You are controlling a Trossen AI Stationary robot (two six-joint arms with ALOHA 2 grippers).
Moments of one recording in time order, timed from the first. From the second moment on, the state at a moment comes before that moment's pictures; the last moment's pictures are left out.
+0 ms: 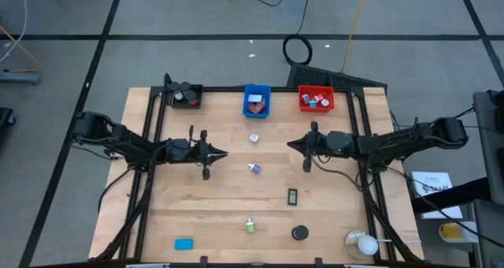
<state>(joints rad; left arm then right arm) -0.02 1.39 0.15 1.00 -0.13 0.04 0.00 1.06 0.33 0.47 0.20 0.12</state>
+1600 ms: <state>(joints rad) -0.02 1.39 0.15 1.00 -0.13 0.02 0.10 1.31 0.57 0.31 0.26 0.14</state>
